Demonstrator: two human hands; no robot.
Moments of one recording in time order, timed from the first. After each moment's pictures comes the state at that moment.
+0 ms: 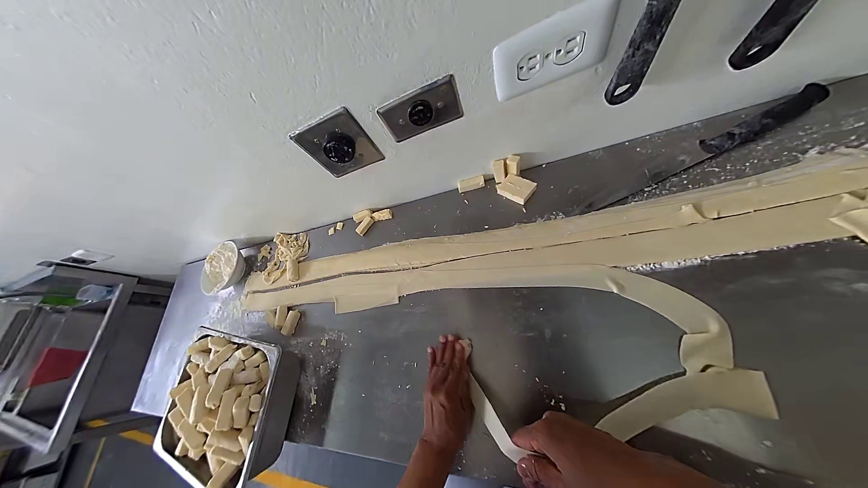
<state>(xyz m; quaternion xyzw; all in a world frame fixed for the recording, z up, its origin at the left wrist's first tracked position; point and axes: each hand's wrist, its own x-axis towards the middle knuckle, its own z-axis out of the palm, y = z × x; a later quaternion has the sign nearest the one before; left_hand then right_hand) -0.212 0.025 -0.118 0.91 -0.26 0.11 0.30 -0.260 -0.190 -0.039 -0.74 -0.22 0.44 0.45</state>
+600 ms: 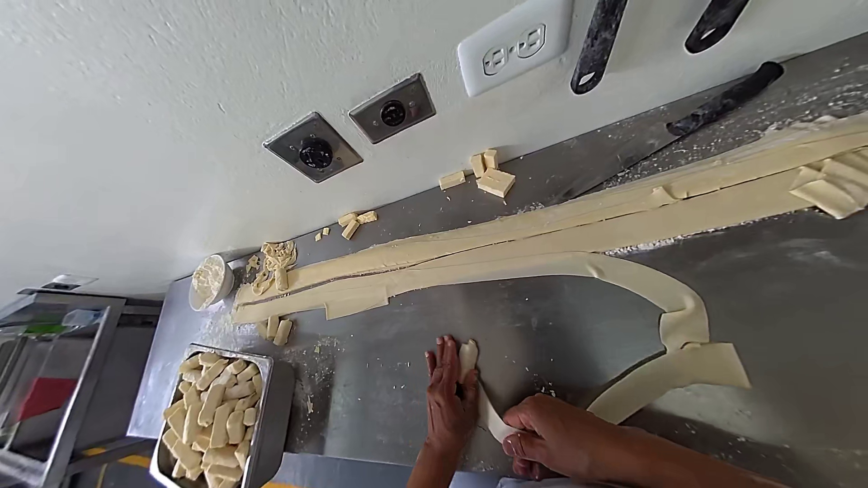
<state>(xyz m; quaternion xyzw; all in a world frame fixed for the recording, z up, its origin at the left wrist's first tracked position) -0.222 0.018 -0.120 0.90 -0.25 0.08 0.35 -0.261 -0.187 -0.053 -0.69 -0.12 0.48 0.53</state>
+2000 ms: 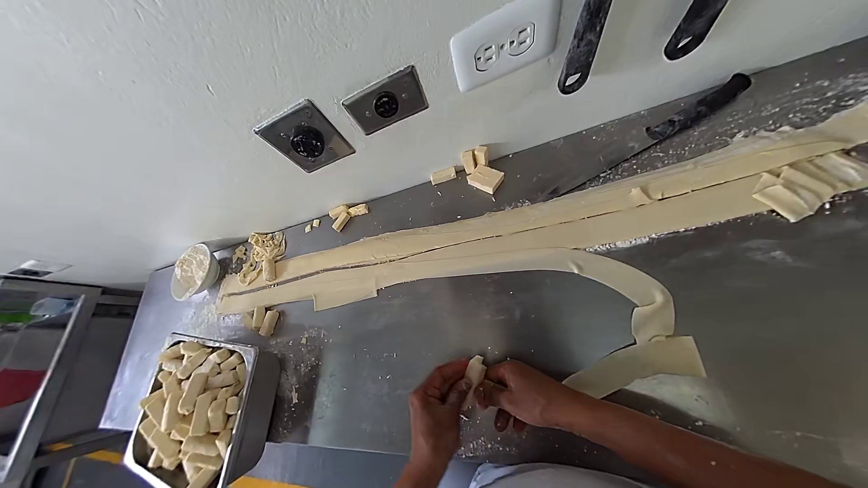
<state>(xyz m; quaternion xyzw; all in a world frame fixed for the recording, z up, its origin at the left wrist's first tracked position) -0.249 0.004 -0.065 0.80 -0.02 -0.17 0.58 -0.249 -0.183 -0.070 -0.65 0.06 0.46 0.61</state>
